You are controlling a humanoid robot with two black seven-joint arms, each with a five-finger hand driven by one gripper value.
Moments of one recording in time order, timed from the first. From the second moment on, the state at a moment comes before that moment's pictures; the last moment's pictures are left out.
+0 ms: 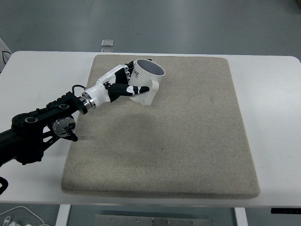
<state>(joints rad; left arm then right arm) -0.83 0.29 -0.35 -0.81 0.34 -0.35 -0.49 0.02 0.00 0.00 0.14 0.02 0.11 -0.23</state>
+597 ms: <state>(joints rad) -0.83 0.28 -0.36 -0.79 0.45 -0.33 -0.49 0.02 0.00 0.00 0.14 0.02 0.11 -0.23</state>
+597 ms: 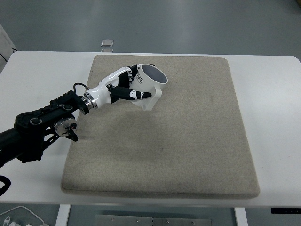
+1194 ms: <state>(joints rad) -0.84 0.28 -0.36 -0.78 0.44 -0.33 -0.47 0.02 0.00 0.00 0.14 0.02 0.11 -0.23</state>
